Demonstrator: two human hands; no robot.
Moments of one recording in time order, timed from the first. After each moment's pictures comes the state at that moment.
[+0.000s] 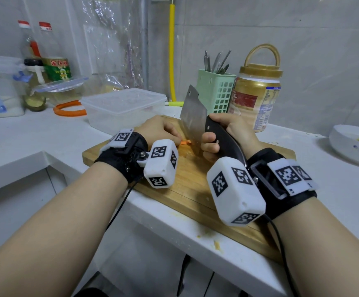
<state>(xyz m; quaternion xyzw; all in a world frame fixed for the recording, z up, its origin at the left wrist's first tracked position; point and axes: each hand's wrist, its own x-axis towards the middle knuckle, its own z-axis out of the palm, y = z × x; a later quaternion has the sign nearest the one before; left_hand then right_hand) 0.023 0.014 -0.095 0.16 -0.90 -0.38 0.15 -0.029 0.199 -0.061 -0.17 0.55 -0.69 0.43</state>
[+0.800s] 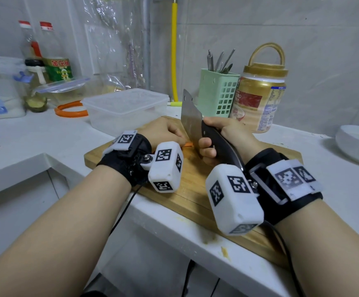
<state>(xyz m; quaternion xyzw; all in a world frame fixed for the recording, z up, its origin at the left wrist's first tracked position) 0.022 0.015 -0.096 0.14 -0.90 -0.39 0.15 -0.030 0.188 -0.063 -0.19 0.61 -0.65 0.42</state>
